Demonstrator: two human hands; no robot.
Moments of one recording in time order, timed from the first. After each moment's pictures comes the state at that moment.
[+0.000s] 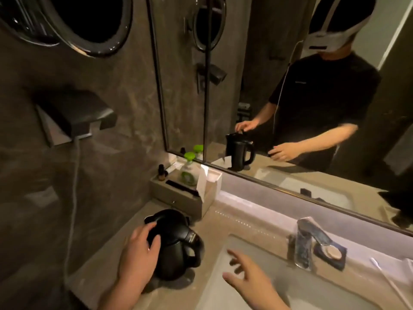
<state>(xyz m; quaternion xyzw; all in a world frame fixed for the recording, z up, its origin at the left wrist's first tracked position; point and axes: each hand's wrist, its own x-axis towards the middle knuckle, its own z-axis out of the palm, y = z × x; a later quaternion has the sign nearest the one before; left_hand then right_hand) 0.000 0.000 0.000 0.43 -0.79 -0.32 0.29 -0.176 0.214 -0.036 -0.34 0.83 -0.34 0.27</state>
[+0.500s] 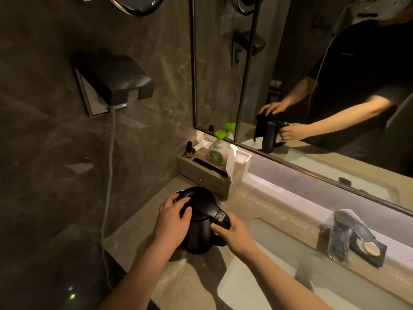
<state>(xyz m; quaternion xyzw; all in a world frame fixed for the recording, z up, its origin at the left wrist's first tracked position) -0.008 -0.034 -0.014 0.42 -0.82 -0.32 0.23 -0.147 0.101 -0.041 -0.33 0.73 -0.49 0.34</state>
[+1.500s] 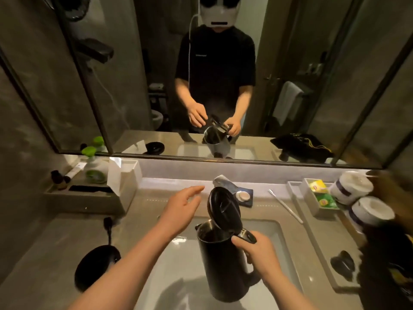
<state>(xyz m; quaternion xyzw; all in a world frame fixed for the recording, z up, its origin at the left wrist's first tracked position) -0.194 0.156 0.029 0.04 -0.86 -0.50 0.10 -0.197 0.396 -0.040 0.01 0.80 -0.59 0.14</state>
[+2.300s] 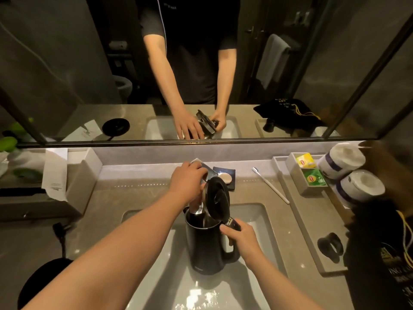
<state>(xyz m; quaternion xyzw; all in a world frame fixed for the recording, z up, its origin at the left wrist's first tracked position) -0.349 0.205 -0.037 -0.09 -0.99 -0.07 0.05 -0.266 0.411 -0.120 0.08 0.74 -0.64 0.20</state>
